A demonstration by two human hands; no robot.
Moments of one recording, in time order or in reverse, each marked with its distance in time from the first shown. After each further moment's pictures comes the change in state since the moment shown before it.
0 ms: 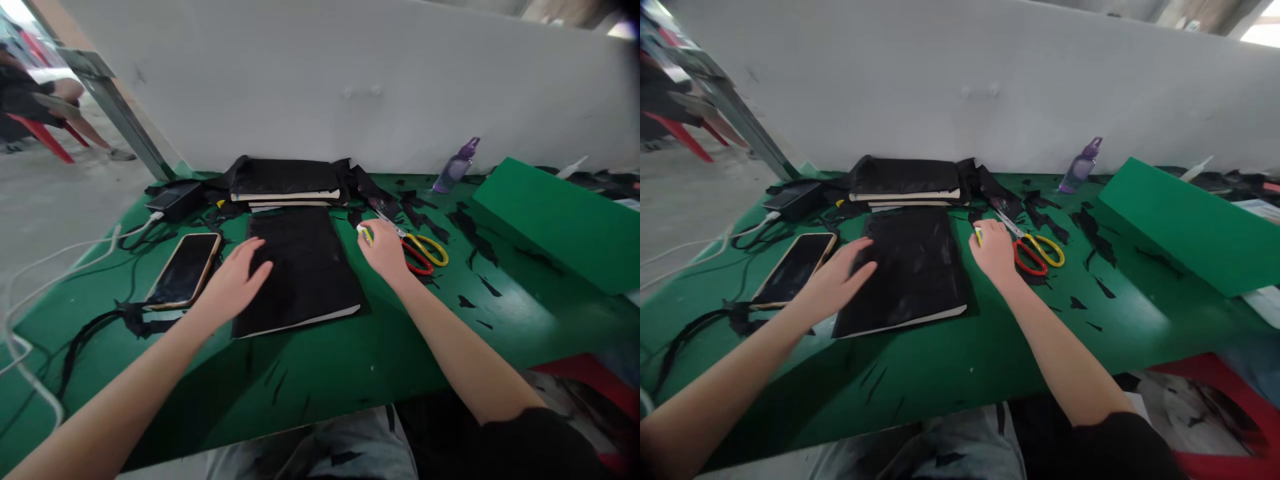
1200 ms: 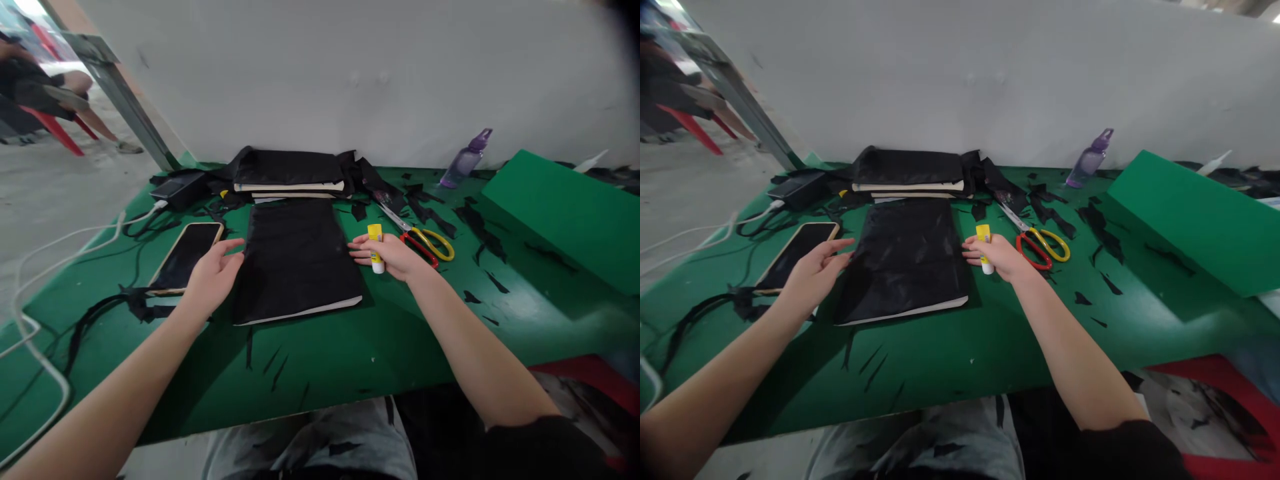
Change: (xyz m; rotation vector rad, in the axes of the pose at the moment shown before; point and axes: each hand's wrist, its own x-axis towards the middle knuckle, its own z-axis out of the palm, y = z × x) left_hand -0.017 -0.033 0.002 -0.310 0.125 -0.398; right_hand -0.017 -0.006 -0.024 1.144 -0.586 0.693
